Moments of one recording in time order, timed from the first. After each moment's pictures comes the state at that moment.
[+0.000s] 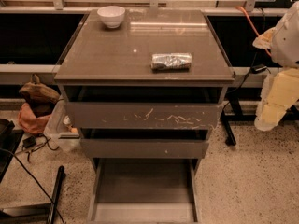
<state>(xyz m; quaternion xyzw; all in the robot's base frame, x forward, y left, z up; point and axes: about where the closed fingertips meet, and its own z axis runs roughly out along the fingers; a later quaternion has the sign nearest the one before) 0.438 -0.217 0.976 -0.60 0.78 -0.03 0.16</state>
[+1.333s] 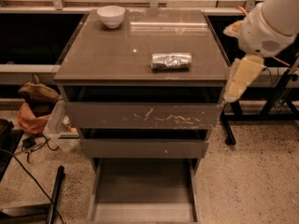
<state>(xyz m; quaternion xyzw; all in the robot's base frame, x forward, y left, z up) 0.539 -0.201 0.948 -0.64 0.74 -0.02 0.23</state>
